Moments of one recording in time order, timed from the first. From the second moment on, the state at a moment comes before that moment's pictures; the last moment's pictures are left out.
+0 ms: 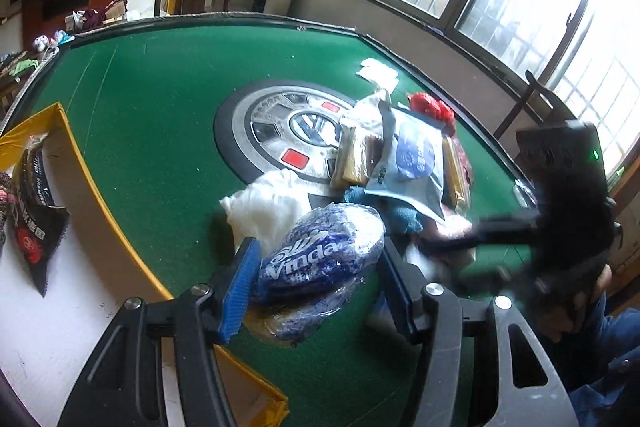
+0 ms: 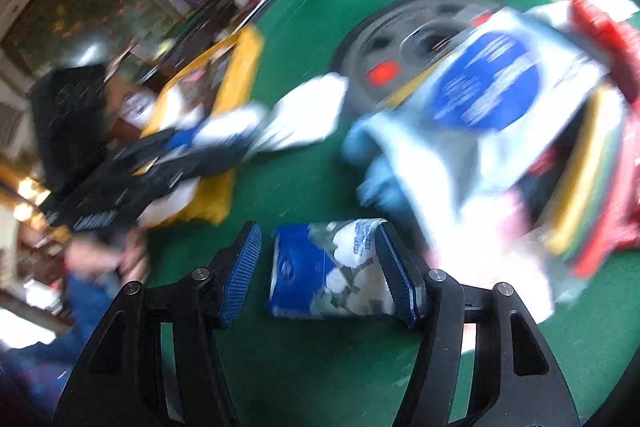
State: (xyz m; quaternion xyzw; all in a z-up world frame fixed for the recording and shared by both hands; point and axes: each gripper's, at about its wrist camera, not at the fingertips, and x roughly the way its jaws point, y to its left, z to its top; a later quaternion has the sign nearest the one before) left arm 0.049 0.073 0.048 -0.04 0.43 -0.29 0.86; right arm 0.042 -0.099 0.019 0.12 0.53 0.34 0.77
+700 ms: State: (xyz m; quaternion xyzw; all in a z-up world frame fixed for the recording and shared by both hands) left arm 0.055 0.093 0.058 -0.08 0.41 -0.29 0.86; right arm 0.025 -0.043 0.003 -0.06 0.48 0.42 0.77
